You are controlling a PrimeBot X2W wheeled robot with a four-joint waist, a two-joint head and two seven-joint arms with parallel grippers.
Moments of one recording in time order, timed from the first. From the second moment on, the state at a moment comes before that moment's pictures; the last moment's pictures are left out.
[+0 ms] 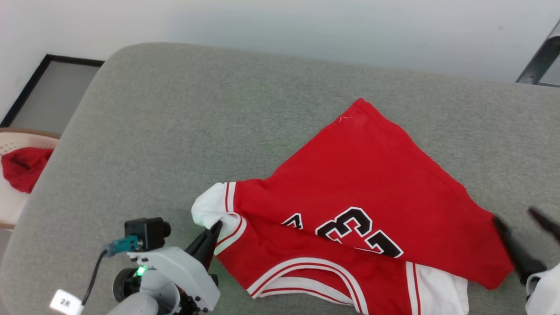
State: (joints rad) left arm -0.33 0.55 -0.74 0.11 -1.13 0.22 -0.09; right arm 0.08 -0.38 -0.08 -0.39 0.46 0.13 0.62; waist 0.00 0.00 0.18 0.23
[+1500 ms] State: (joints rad) left arm -0.50 0.32 -0.86 0.25 -1.08 0.10 -0.10; right arm -0.97 -0.67 0.66 0.51 0.69 0.13 0.78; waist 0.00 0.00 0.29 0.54
